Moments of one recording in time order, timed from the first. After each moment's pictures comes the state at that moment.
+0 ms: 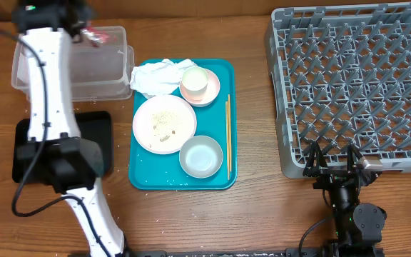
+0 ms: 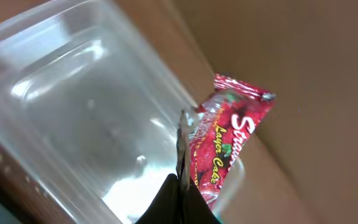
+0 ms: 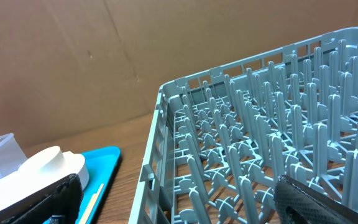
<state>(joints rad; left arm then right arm) 0.14 2.21 2.45 -1.12 -0.19 -0.74 0.00 0.01 0.02 -0.04 -0.04 0.30</state>
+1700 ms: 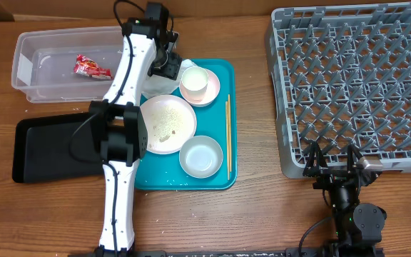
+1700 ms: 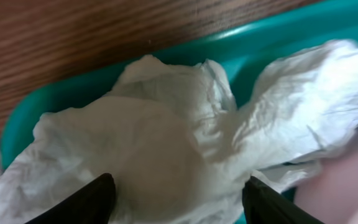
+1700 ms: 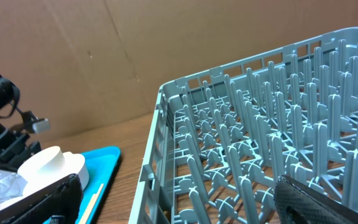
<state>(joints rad) -0.16 2.60 2.45 -1.22 0.01 0.10 0.00 0.01 0.02 -0.03 -0.04 0.30</state>
